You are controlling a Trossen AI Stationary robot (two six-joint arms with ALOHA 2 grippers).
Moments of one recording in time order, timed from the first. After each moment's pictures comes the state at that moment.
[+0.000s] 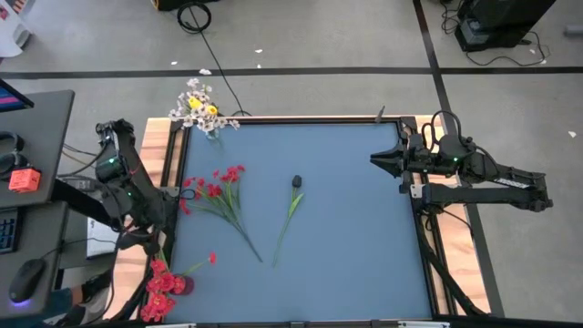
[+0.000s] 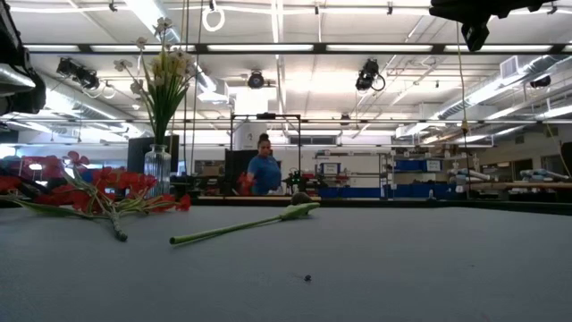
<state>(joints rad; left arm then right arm) -1.08 0.36 0.68 -0.90 -0.12 -0.98 -0.19 0.47 0.66 -0.31 -0.02 0.29</state>
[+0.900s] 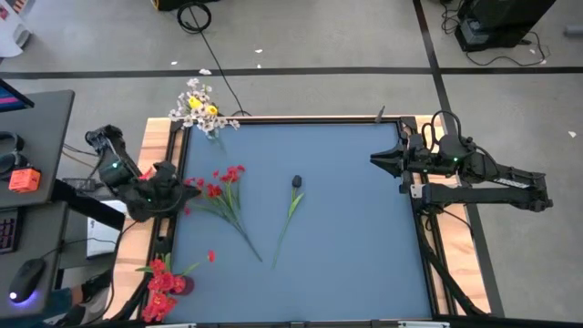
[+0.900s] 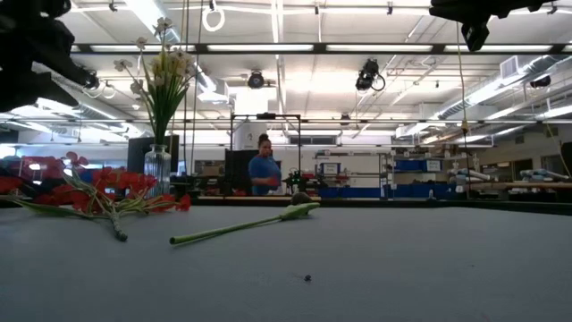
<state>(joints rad) -0.90 0.36 0.61 -1.31 -0.84 -1.81 -0.19 0.47 0.66 -0.31 -0.02 0.29</state>
